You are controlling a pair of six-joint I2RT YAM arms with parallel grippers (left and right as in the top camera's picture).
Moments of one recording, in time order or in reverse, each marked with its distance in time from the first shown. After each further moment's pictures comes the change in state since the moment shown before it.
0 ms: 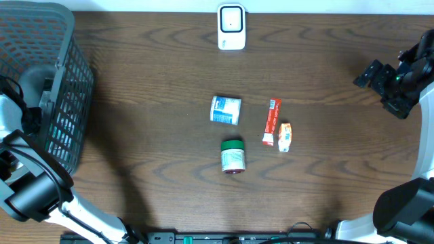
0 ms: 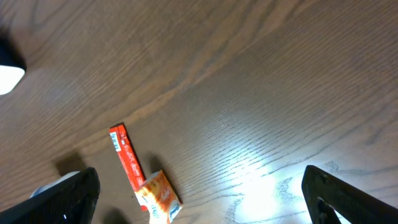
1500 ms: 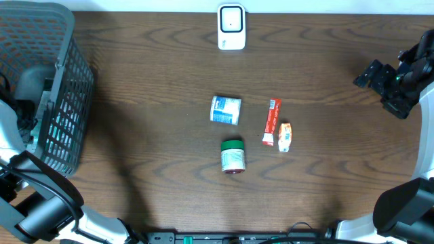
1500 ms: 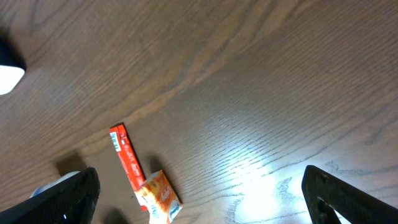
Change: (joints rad) left arm -0.001 -0.175 -0.016 0.005 0.007 0.137; right arm 0.000 0.000 0.000 0.000 0.000 0.000
